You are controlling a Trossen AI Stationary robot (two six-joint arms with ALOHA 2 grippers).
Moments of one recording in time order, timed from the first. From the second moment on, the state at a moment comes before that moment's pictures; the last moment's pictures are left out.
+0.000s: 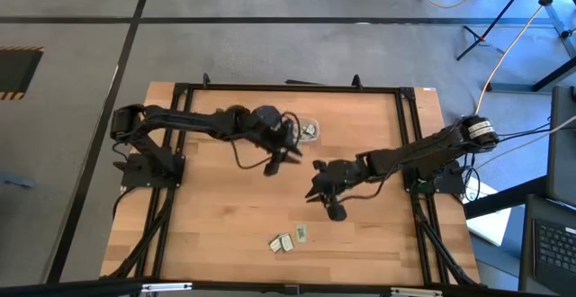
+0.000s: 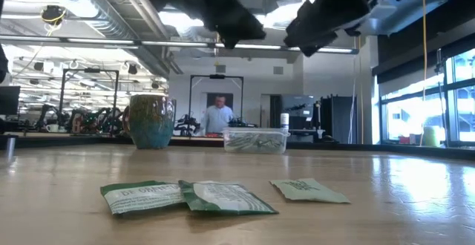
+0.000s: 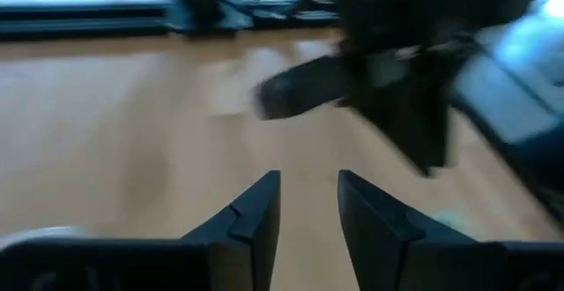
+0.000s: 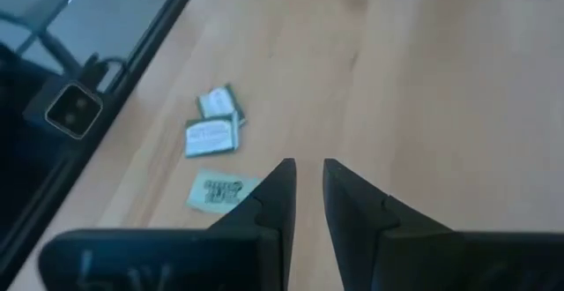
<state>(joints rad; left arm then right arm) 0.15 1.59 1.12 -0.08 0.38 0.11 0.24 1.51 0.90 -0.05 -0.11 0.07</state>
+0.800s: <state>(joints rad) -0.23 1.59 1.12 -0.04 0.12 -0.05 0.43 1.96 1.00 0.17 -0.07 0.00</state>
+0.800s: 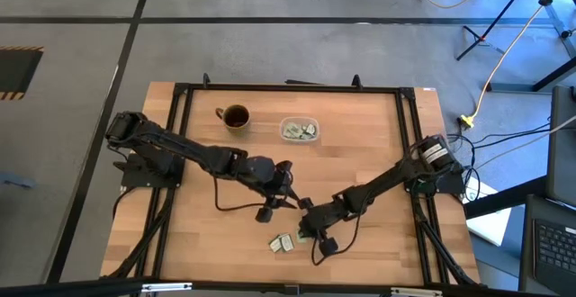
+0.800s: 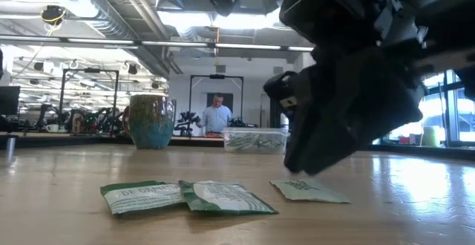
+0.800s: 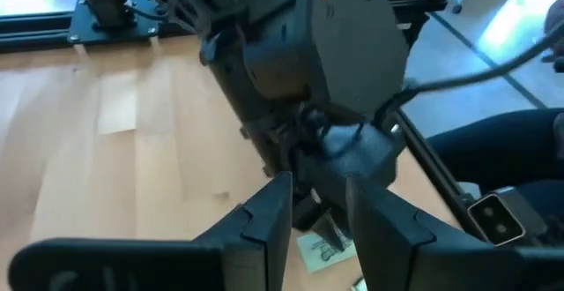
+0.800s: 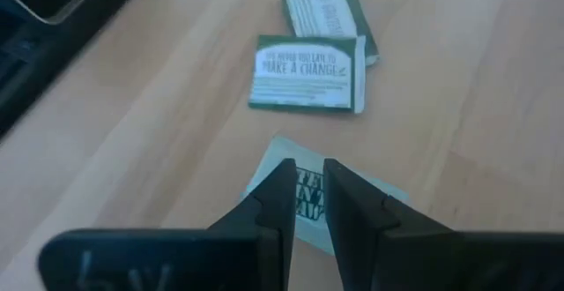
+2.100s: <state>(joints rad) -0.29 1.59 1.12 -0.14 -0.04 -0.14 0.43 1.98 1.04 -0.07 -0.02 0.02</state>
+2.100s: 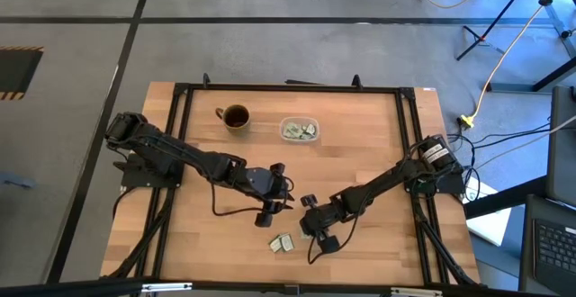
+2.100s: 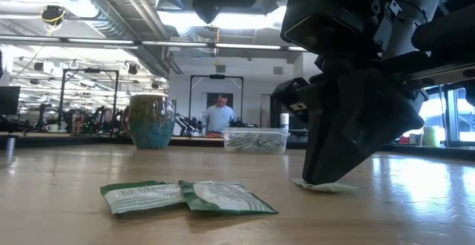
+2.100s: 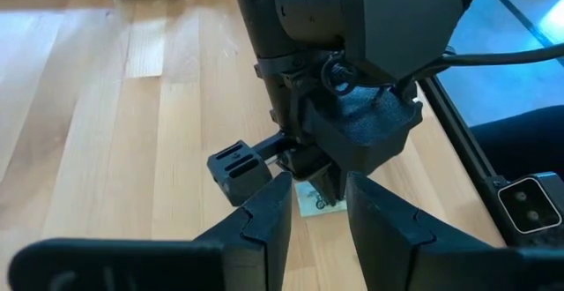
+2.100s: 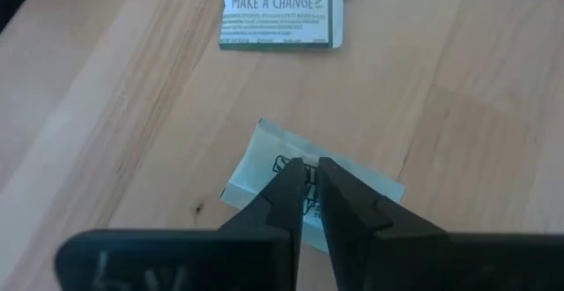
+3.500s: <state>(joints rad) -0.29 1.59 1.12 -0.14 -0.03 -0.14 0.44 1.98 1.07 -0.10 -0.03 0.07</state>
